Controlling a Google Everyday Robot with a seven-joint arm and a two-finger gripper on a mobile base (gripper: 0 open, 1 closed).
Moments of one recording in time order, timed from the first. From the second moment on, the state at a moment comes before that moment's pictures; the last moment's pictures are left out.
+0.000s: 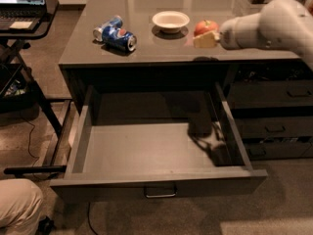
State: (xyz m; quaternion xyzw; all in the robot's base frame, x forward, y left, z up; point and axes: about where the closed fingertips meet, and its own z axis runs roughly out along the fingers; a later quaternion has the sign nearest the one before) arm 0.767 -0.184 0.896 -0.21 0.83 0.13 0.49
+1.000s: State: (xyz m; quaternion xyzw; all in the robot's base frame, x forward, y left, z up) arm 0.627 -0.145 0.837 -0.41 0.82 0.23 0.32
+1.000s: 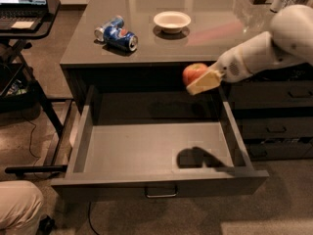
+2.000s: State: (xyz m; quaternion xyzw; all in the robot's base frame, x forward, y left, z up) arm 0.608 -0.117 0.787 -0.45 0.85 0.20 0.20
